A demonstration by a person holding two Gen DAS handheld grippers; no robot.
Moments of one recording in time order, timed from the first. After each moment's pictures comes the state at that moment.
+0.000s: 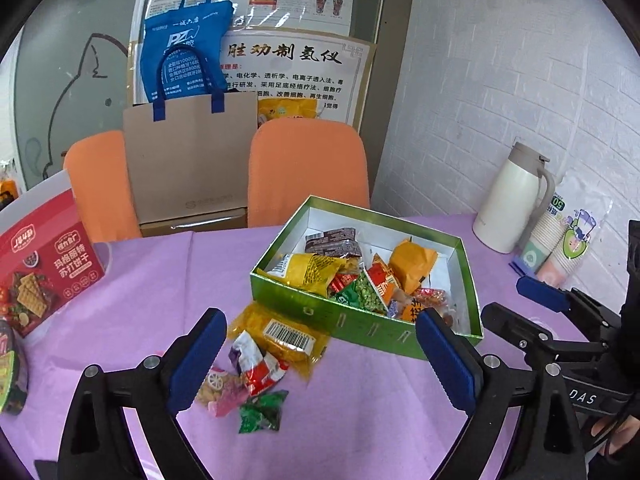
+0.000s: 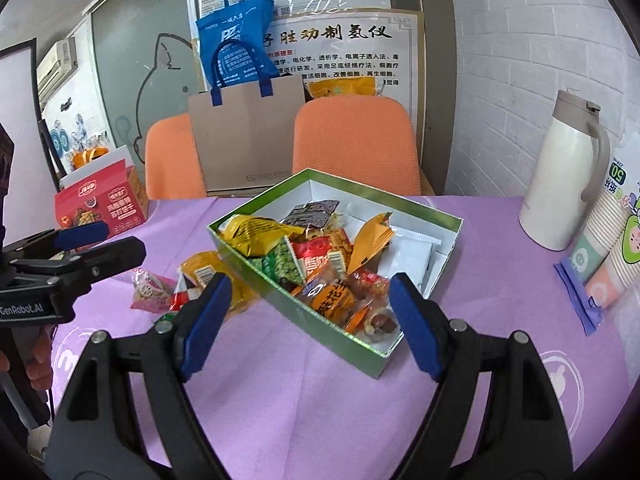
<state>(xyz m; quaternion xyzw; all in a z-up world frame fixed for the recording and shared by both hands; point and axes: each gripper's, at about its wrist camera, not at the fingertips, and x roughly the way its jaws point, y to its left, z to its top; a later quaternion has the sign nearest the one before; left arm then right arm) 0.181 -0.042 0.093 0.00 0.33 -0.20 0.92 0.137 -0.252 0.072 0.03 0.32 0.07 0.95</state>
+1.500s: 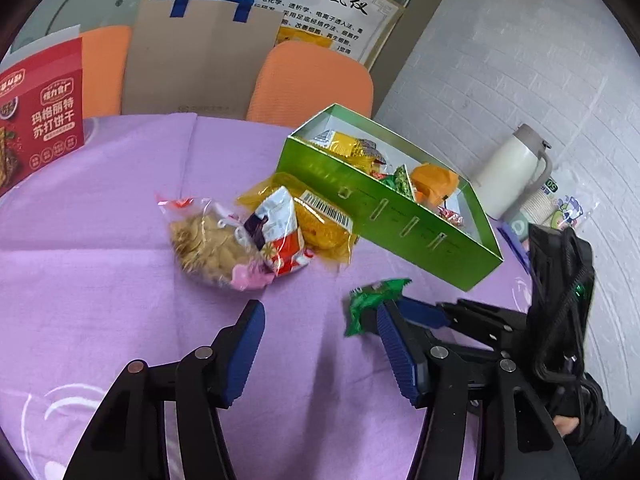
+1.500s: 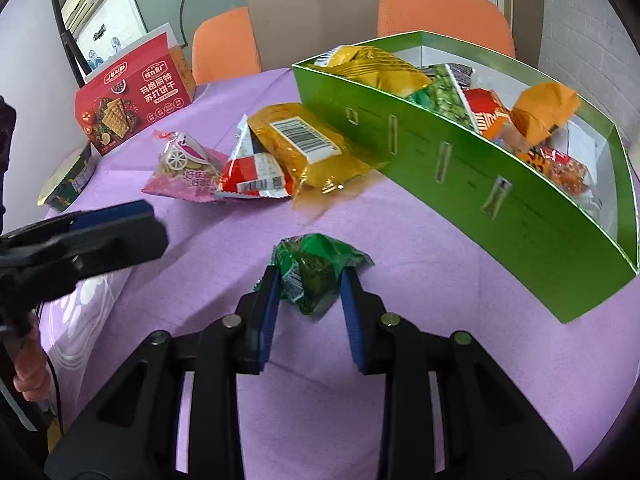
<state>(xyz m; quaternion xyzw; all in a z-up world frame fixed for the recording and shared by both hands) 0.183 0.014 -0.007 -0.09 0.42 -0.24 0.87 0.174 -0.167 -0.044 0.02 0.45 0.18 0.87</state>
